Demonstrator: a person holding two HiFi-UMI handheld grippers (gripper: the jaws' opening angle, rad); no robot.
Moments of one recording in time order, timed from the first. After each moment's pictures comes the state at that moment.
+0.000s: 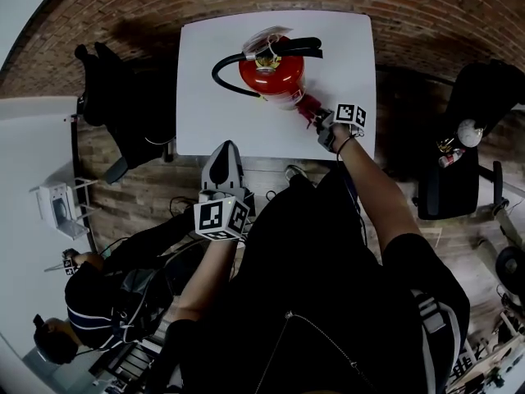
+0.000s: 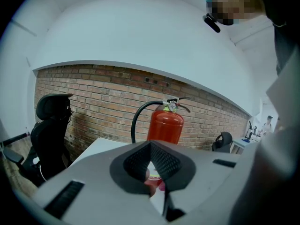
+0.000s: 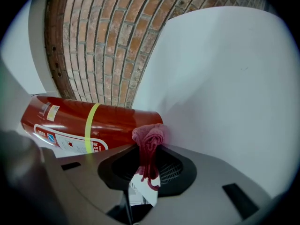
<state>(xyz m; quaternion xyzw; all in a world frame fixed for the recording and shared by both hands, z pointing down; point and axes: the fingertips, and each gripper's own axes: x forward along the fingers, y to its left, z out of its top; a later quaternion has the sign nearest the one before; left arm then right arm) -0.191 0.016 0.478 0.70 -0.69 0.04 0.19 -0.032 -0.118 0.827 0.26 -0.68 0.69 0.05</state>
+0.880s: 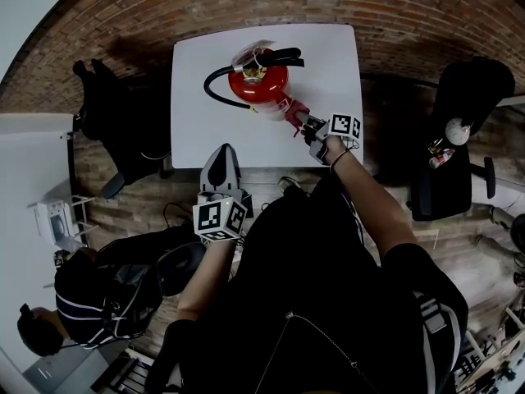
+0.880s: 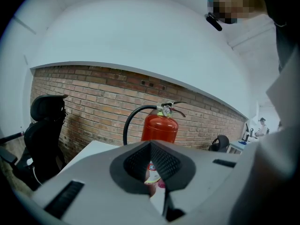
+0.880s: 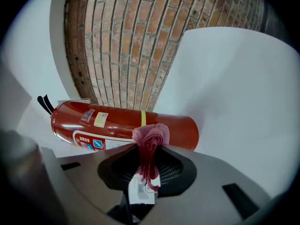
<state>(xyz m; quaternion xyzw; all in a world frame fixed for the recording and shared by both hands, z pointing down) -0.174 0.007 0.464 0.71 -0.68 0.02 0.18 -0.029 -0.113 0.731 0.22 -0.70 0.68 -0.04</state>
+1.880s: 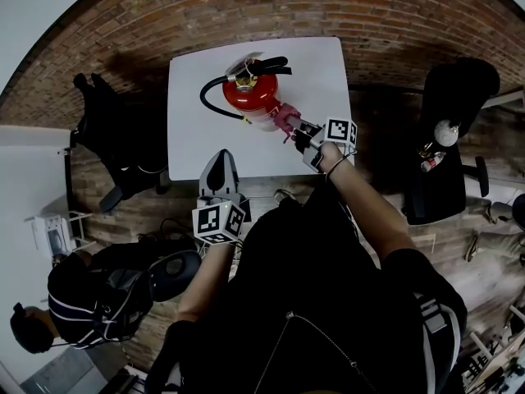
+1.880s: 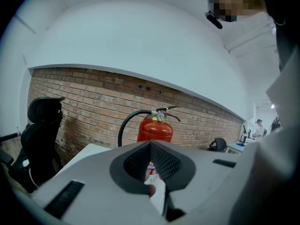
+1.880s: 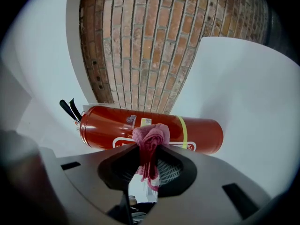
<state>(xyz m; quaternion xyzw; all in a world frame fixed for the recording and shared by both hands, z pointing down) -0.161 0.010 0.448 0.73 -0.67 0.01 0.17 -0.027 -0.111 0.640 0.19 -0.72 0.66 -0.09</state>
